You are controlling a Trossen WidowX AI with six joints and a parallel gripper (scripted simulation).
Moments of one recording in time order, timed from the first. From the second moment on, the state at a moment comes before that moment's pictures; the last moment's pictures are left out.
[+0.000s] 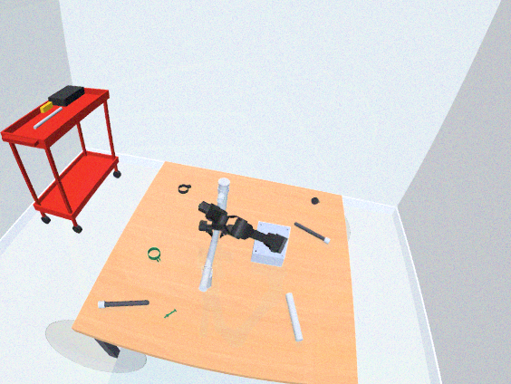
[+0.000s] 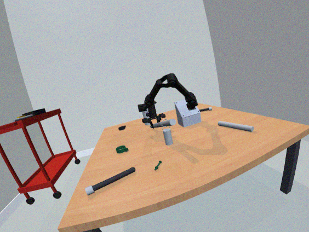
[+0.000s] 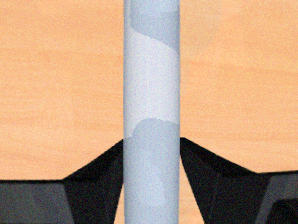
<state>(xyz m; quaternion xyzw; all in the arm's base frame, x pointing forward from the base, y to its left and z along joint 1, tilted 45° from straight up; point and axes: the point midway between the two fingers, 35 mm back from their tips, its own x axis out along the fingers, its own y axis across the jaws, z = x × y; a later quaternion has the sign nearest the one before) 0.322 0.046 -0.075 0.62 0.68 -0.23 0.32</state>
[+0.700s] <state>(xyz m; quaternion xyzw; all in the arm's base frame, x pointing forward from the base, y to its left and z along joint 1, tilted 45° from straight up) 0.320 0.035 -0.068 0.61 0.68 -0.25 0.32</state>
